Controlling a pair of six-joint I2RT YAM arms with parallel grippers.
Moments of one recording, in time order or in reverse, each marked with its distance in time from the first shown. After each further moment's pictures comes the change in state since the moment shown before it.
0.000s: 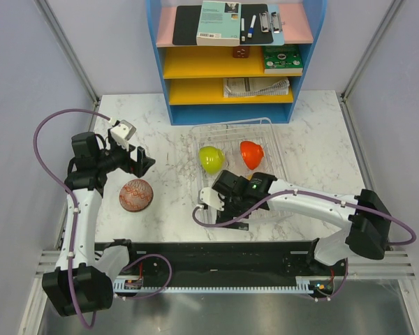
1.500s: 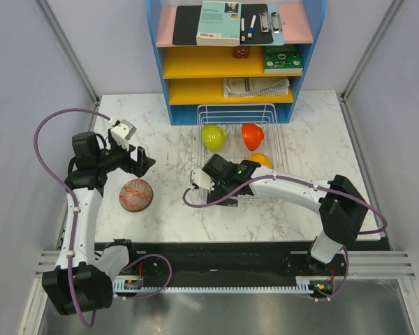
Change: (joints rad) left arm 0.000 0.008 0.000 0.000 0.000 0.000; right arm -0.100 0.209 0.108 0.188 0.218 -0.142
